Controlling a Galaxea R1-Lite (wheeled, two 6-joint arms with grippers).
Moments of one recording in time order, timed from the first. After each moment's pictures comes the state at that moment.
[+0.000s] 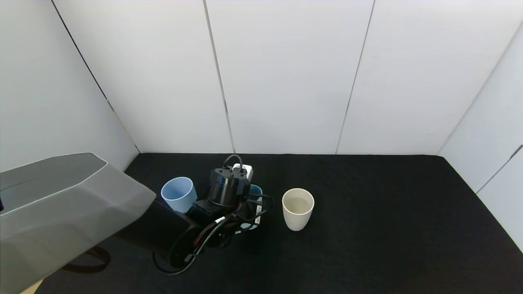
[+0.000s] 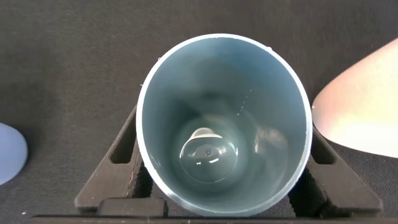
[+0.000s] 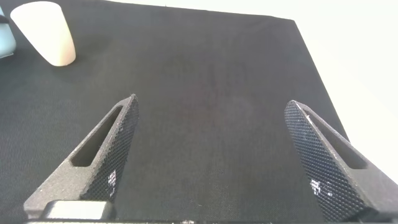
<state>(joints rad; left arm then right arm) -0.57 2.12 -0.94 -0.67 0.28 -0.13 0.01 0.00 0.00 0.01 0.02 -0.03</state>
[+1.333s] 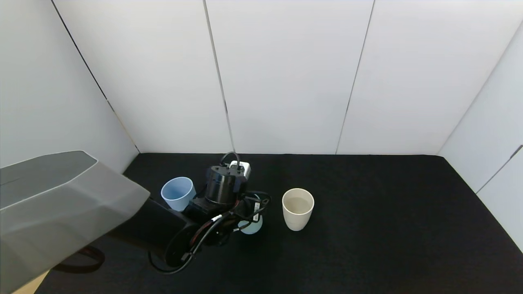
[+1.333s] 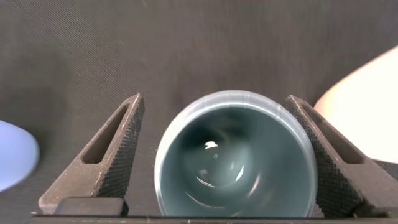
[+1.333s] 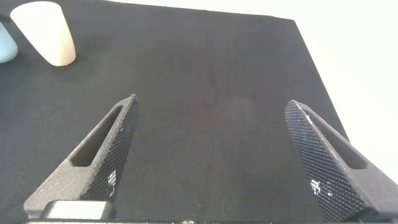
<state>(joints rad) -0.56 2.10 -0.93 -0.68 0.29 -0.13 0.01 0.00 0.00 0.01 0.02 -0.03</state>
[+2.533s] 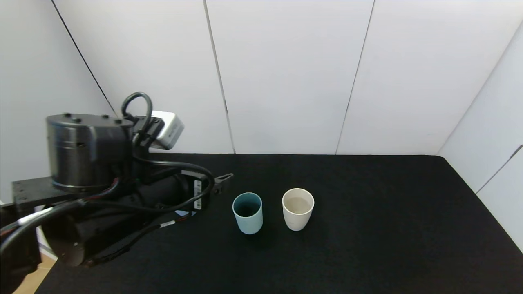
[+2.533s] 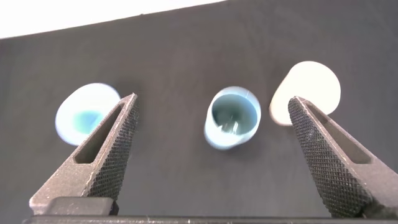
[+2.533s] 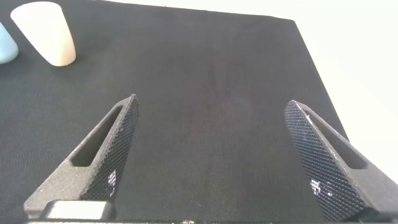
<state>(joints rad) -0.58 1.48 -0.81 -0.34 0.29 -0.10 0.01 0.00 0.00 0.01 0.02 -0.03</state>
